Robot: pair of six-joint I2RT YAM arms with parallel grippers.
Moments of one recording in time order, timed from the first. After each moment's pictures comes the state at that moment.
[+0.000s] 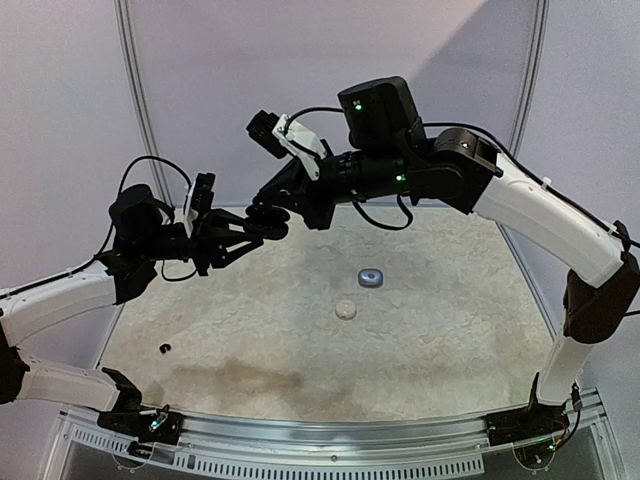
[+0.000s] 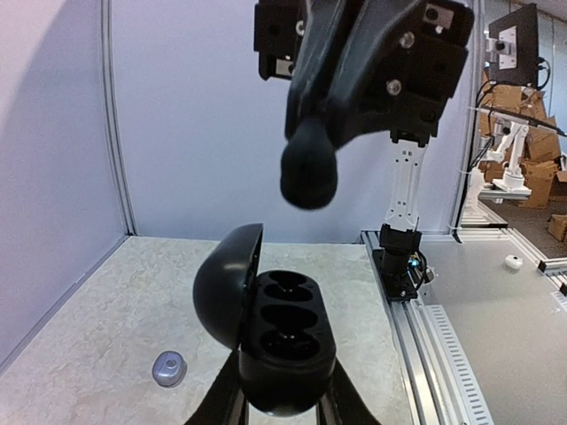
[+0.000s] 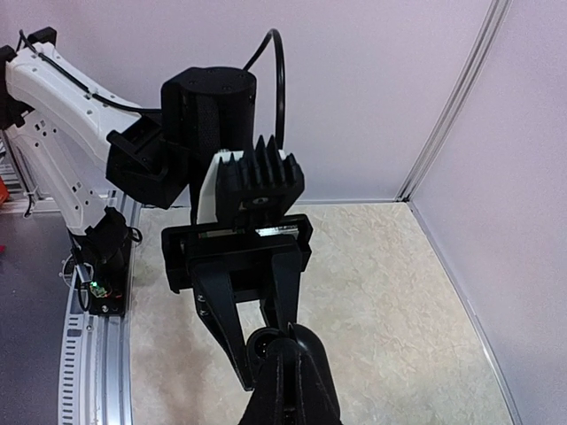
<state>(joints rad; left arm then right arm) -0.51 1.14 0.73 0.50 0.96 -0.06 1.13 1.82 2.10 -0.64 -0.15 -0.24</state>
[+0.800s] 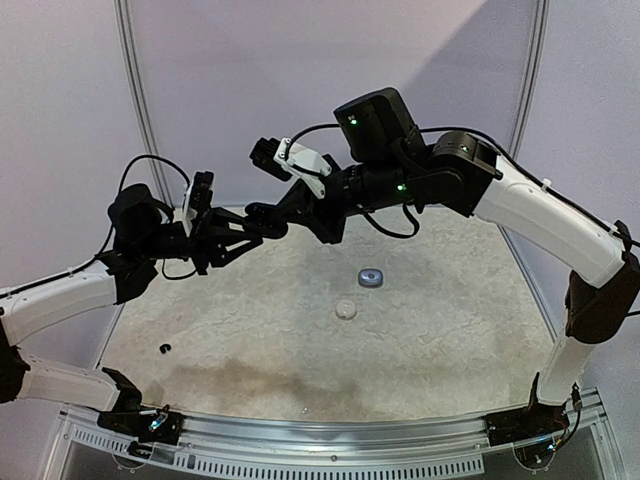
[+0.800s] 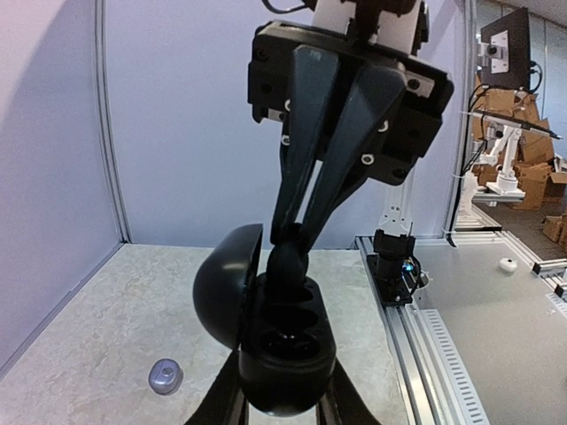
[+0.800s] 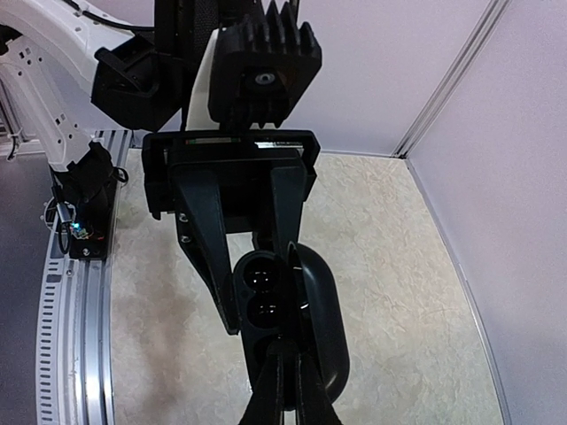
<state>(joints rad) -0.51 1.15 0.73 0.54 0.99 -0.08 1.13 1.81 2.07 -0.74 -0.10 -0.32</state>
